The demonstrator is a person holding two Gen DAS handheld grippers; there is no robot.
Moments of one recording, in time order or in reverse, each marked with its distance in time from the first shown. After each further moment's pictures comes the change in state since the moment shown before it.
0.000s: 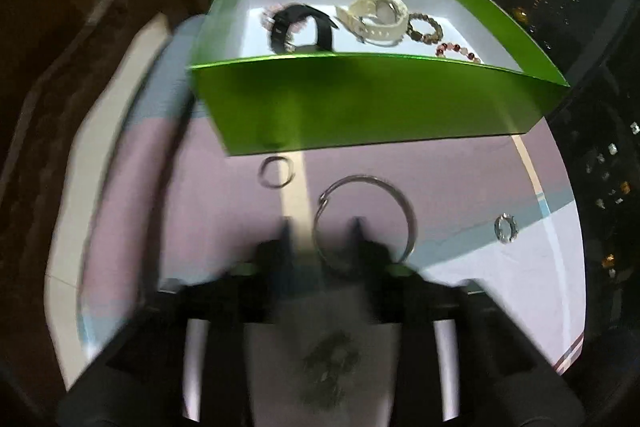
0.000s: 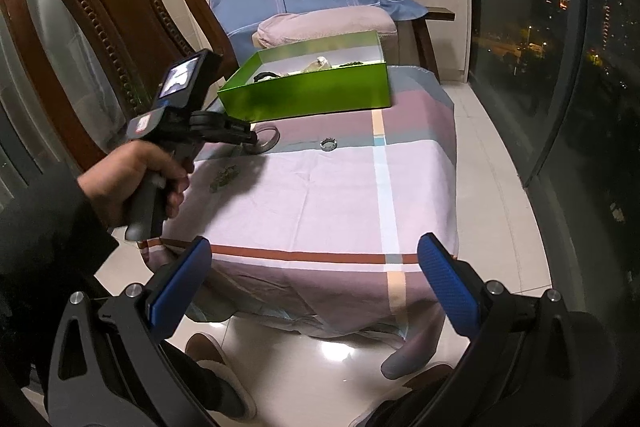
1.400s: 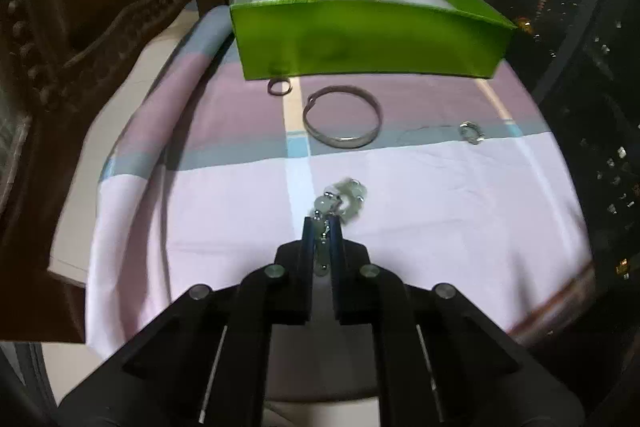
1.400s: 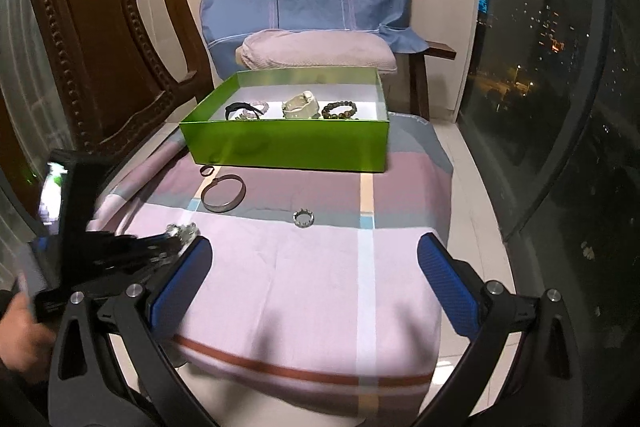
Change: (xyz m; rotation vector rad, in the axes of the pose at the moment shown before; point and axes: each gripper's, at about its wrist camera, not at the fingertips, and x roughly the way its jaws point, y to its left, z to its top) left arm -0.048 -0.021 -0.084 0.016 -0.103 0.020; right arm 0.070 0.003 0.065 -0.122 -0.060 -0.114
